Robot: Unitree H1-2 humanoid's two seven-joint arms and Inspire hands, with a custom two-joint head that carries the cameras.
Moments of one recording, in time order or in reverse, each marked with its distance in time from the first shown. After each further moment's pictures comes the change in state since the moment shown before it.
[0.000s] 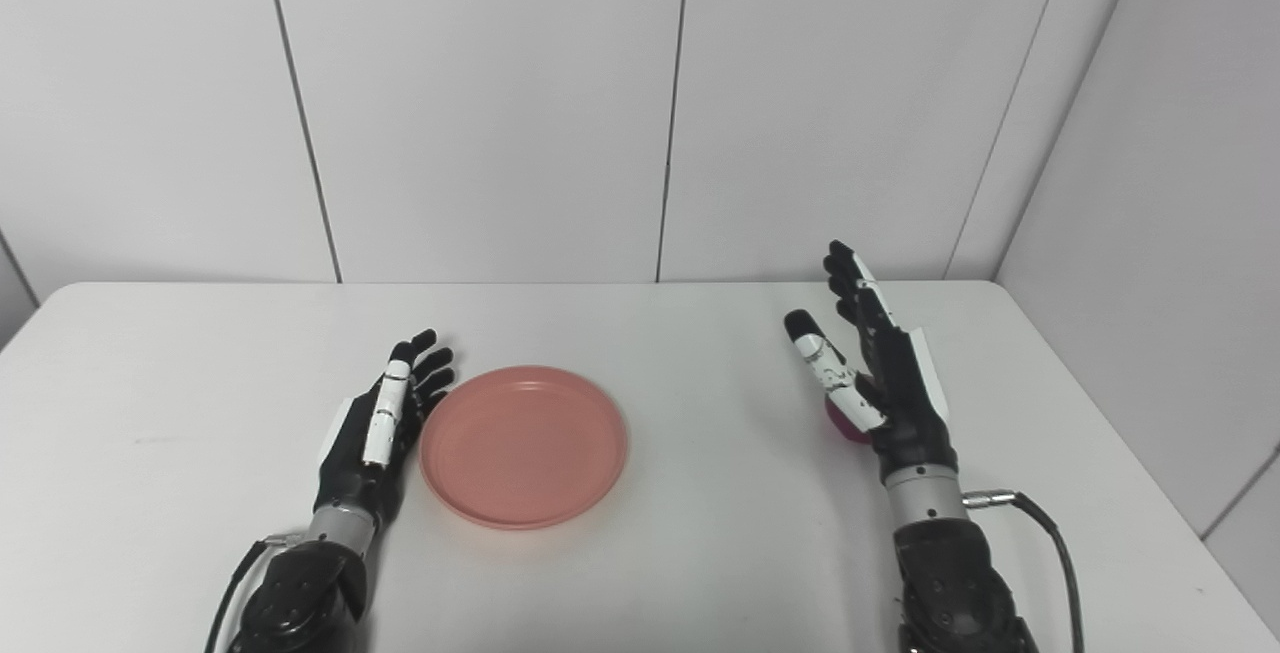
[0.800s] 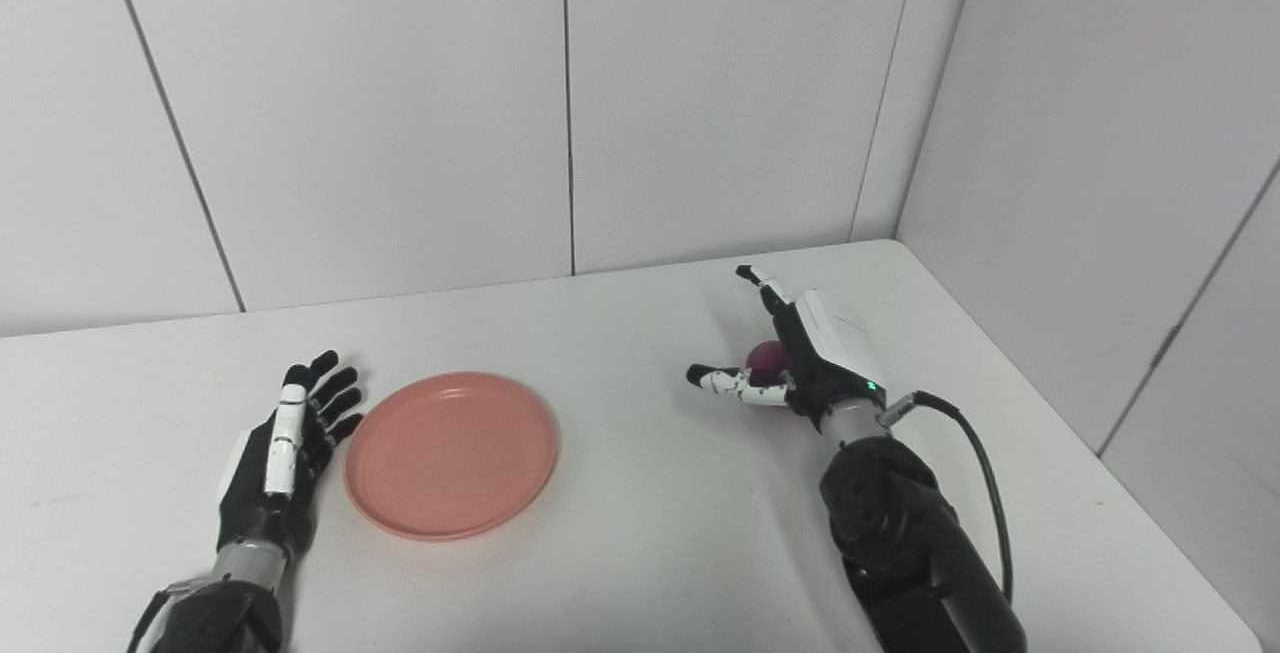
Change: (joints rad) left arm 0.003 0.022 0.025 -0.008 -0.023 0.007 -0.024; right arm -0.051 -0.160 0.201 0.034 -0.505 0.335 0.100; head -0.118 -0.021
